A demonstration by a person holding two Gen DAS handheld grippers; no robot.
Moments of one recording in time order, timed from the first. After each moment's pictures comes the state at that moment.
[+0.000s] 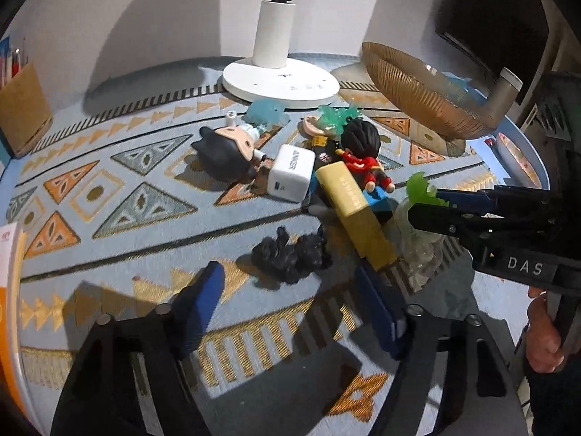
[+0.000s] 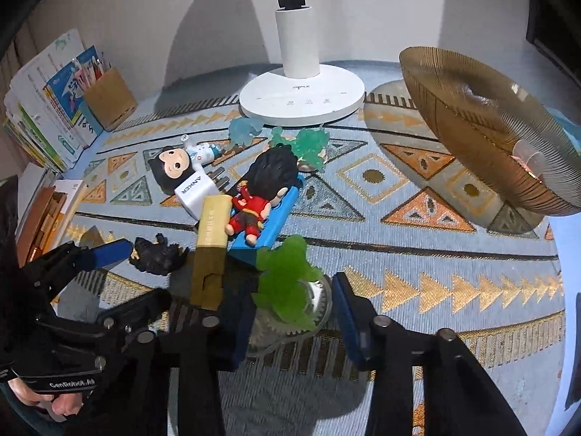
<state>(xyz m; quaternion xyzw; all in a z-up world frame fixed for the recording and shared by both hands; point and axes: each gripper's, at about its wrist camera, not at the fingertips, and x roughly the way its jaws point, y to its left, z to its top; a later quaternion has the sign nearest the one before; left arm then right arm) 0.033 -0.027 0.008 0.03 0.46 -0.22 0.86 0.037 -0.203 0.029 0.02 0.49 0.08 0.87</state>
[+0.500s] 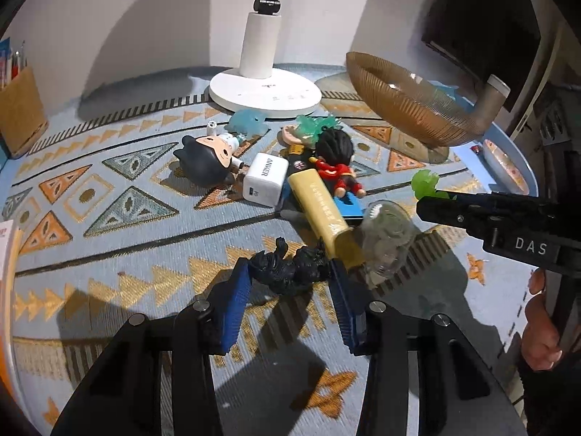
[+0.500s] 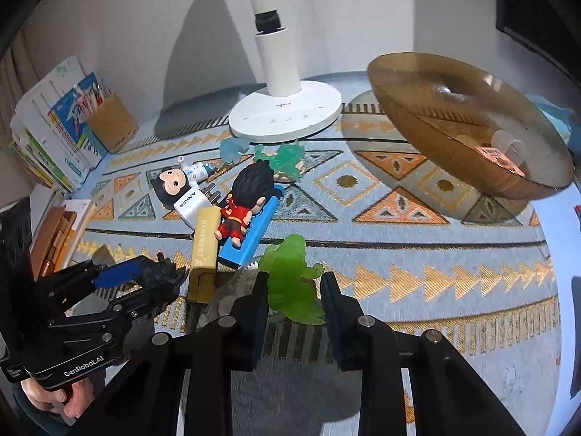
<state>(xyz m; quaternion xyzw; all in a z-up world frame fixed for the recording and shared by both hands) 0.017 -0.031 0.018 0.01 0.45 -0.24 0.86 0.018 -0.230 0.043 0.06 0.46 0.08 0.88</state>
